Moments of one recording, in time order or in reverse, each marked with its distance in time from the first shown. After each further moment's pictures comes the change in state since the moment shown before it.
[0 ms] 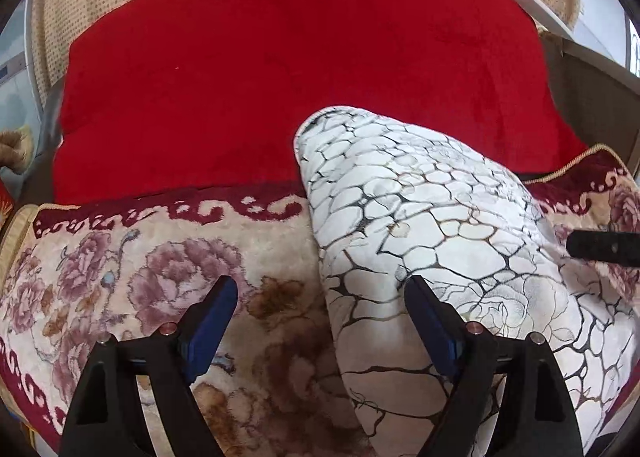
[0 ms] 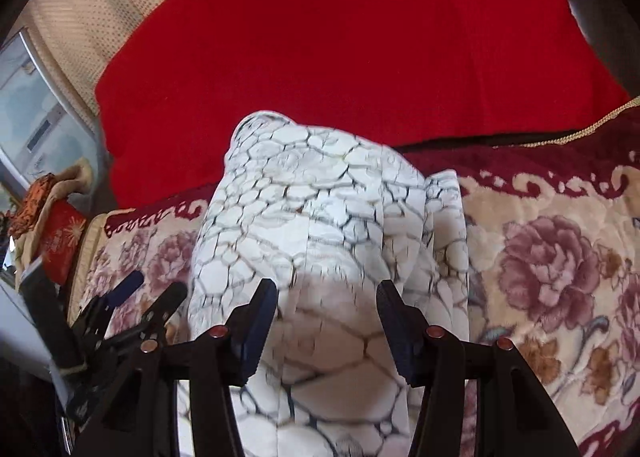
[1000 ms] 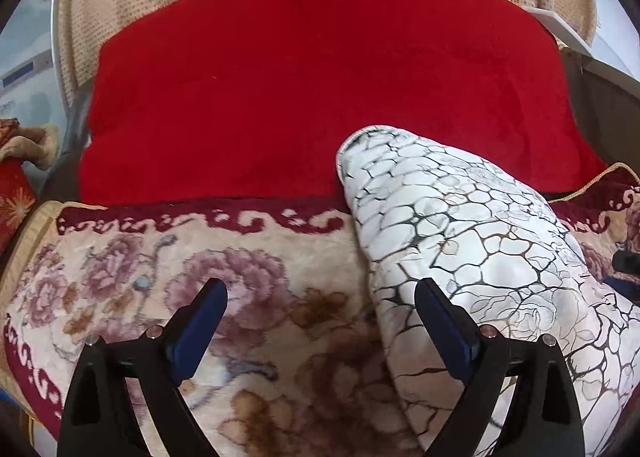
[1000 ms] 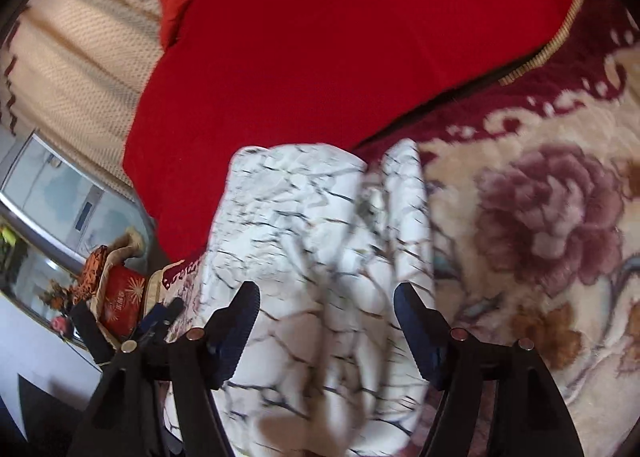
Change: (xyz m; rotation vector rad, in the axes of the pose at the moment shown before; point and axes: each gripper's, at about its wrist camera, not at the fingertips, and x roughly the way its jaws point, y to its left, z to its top) left arm -0.015 0.030 0.000 -0.051 -0.070 0.090; right arm -0.018 -0.114 -0.029 0.280 -0.059 0.253
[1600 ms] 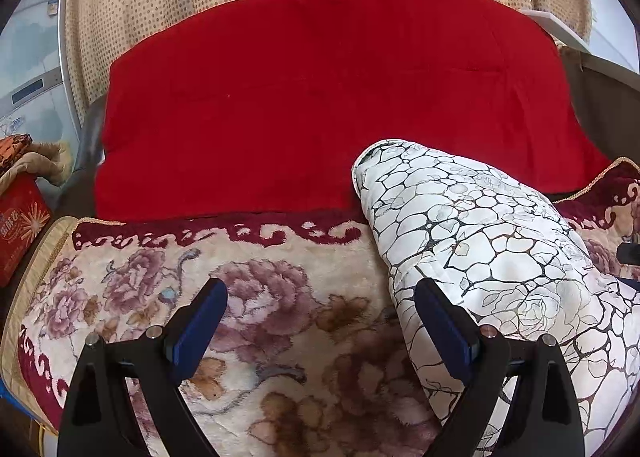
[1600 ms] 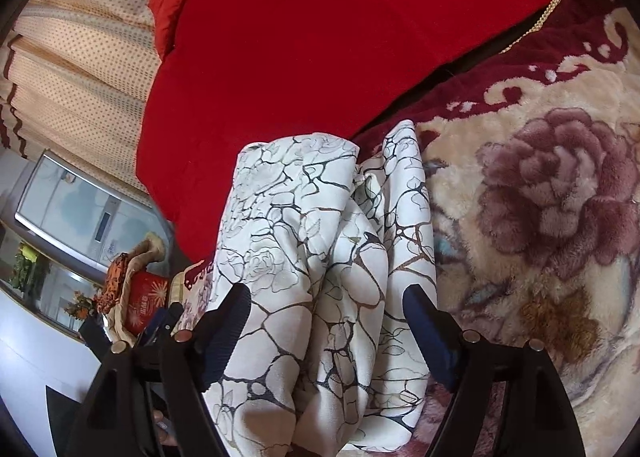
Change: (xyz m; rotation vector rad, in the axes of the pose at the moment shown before) left arm -0.013 0.009 -0.002 0.034 -0.040 0.032; right arm 0.010 -0.013 -0.001 0.056 0.029 0.090
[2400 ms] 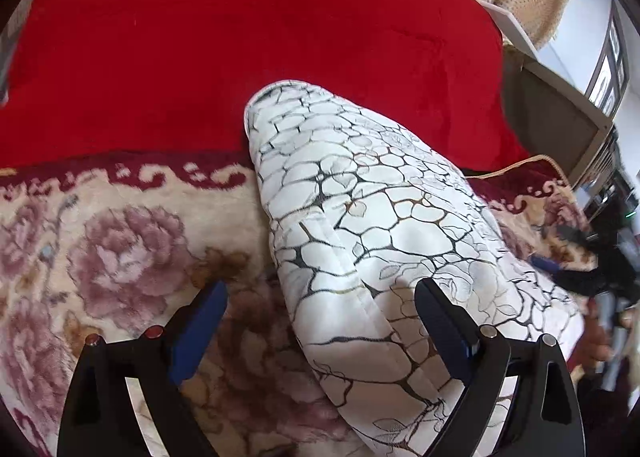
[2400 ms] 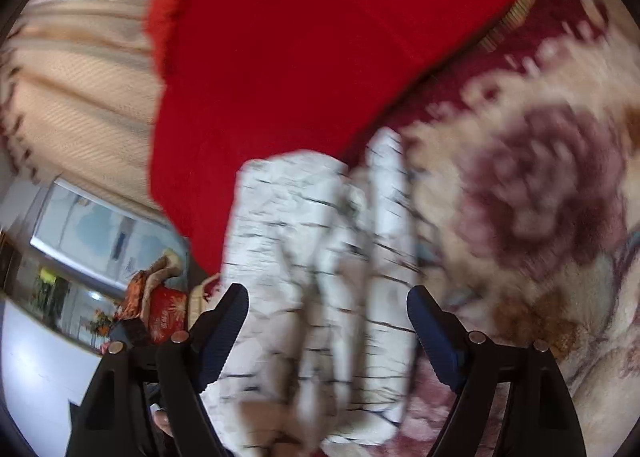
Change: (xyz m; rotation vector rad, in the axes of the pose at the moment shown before) left arm 0.031 -0.015 0.002 -0.057 0.198 -0.396; right arm -0.022 -0.015 0.007 0.023 -0.050 0.090
